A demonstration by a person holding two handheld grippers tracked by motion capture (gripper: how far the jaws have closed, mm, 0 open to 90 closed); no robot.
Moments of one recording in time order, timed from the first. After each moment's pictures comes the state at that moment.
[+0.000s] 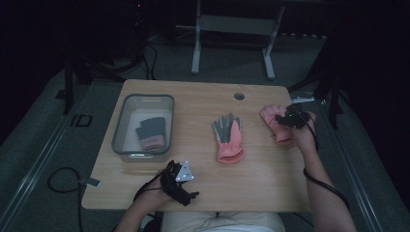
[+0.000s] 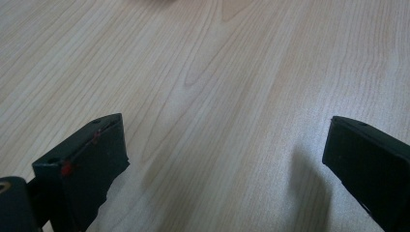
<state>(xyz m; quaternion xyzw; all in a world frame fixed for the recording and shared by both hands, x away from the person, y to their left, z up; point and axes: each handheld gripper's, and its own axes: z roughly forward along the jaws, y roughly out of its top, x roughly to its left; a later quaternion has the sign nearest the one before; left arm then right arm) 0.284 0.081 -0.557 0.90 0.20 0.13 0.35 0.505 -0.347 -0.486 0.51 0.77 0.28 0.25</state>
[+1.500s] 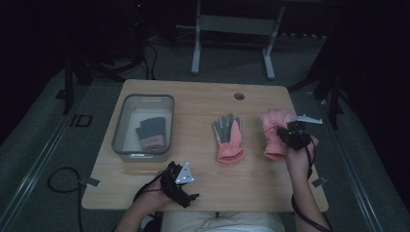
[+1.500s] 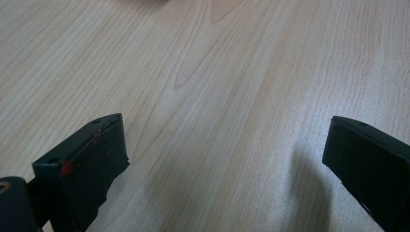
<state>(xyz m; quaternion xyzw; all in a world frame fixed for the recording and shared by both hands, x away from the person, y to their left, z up) 0.280 0.081 -0.556 0.91 0.18 0.13 0.35 0.392 -0.307 -0.453 0.58 0.69 0.34 0.26</state>
